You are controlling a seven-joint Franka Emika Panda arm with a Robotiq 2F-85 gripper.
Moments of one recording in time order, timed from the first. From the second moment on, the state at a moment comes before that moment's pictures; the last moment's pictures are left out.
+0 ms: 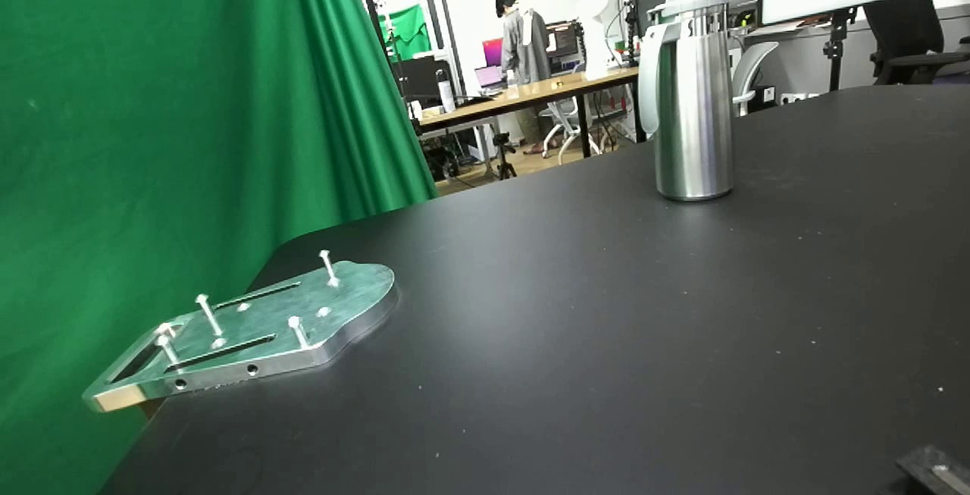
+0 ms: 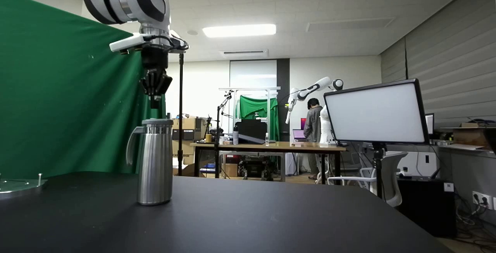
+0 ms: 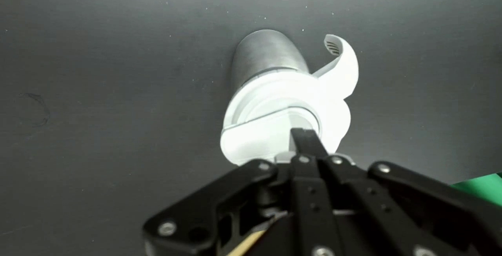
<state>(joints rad) 0.04 0.08 0.10 -2.04 -0.02 2.19 0.37</state>
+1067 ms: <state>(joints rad) 0.06 0.12 0.09 -2.07 -0.02 2.25 0.37</state>
